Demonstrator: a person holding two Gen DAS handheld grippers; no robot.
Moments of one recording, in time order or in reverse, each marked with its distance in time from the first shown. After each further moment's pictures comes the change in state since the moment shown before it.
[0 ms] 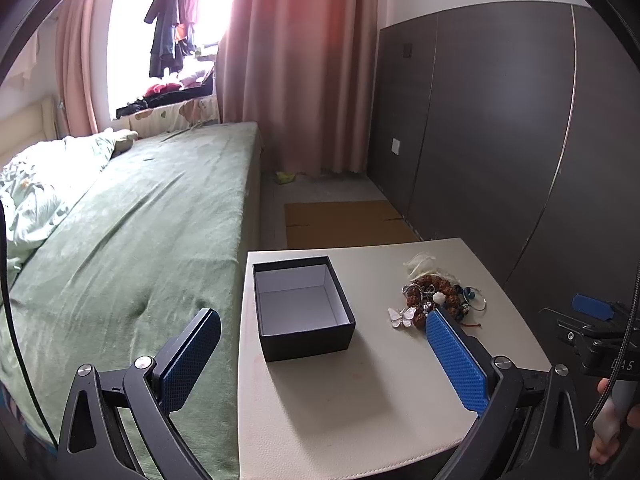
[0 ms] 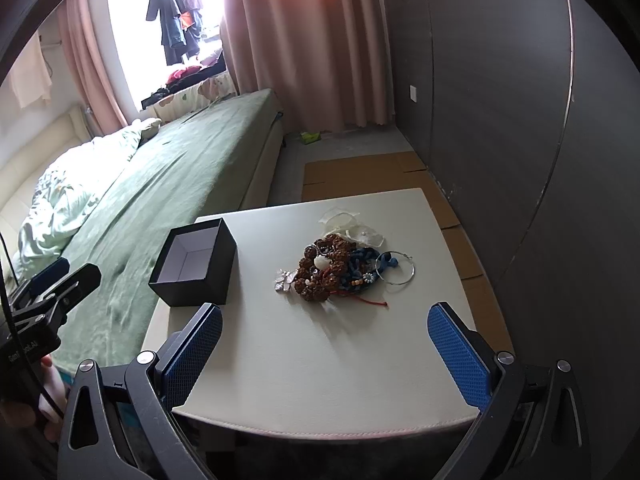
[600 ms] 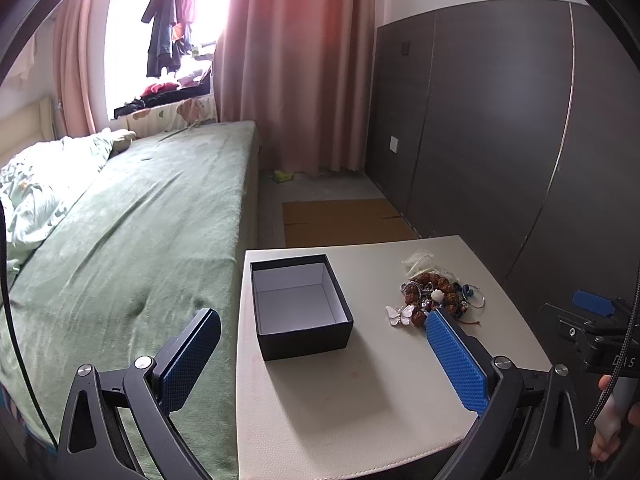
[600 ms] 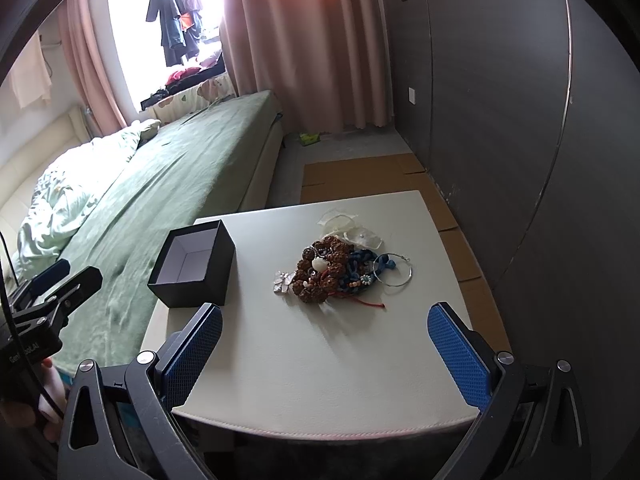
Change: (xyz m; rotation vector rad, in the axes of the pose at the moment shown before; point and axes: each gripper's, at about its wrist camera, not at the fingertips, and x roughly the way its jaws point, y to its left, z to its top) left arm 0.001 -0.003 0.001 0.006 0.007 -0.005; right arm 0.000 -0.001 0.001 0.001 -0.003 -0.001
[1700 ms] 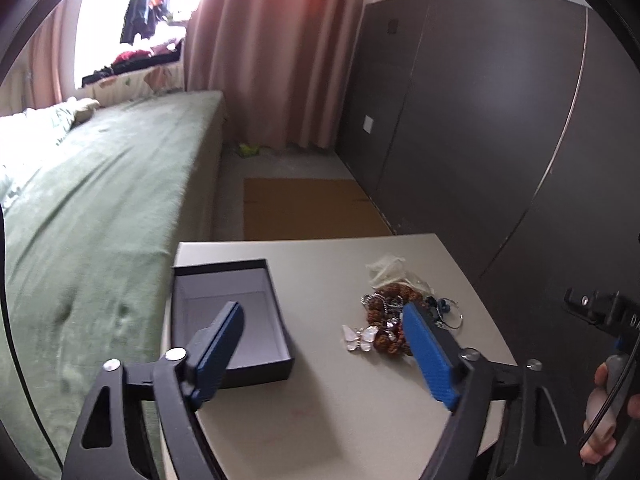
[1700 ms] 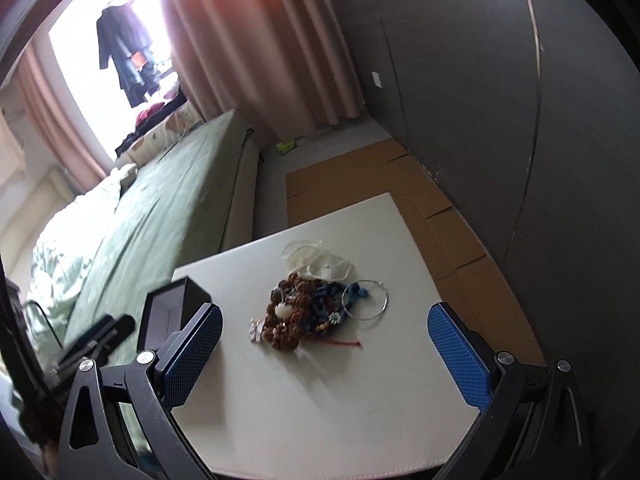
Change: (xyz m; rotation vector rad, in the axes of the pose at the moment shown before) left arm 0.083 -0.028 0.025 -0.048 0.106 -0.144; right arm 0.034 -0.069 0.039 0.235 0.005 0.023
